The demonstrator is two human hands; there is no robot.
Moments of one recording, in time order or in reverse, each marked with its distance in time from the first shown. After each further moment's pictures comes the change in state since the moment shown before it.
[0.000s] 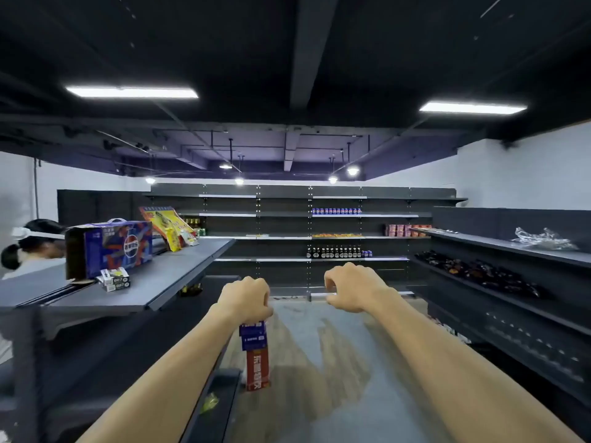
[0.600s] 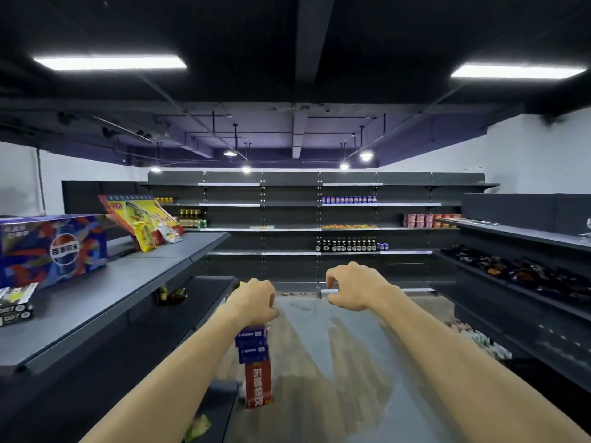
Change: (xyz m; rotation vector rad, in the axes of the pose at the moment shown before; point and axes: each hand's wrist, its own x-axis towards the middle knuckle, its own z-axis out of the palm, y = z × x) left_hand 0.305 -0.036 0.151 -0.062 -0.095 -0.028; right_hand 0.294 0.126 0.157 0.064 -0.099 -0.005
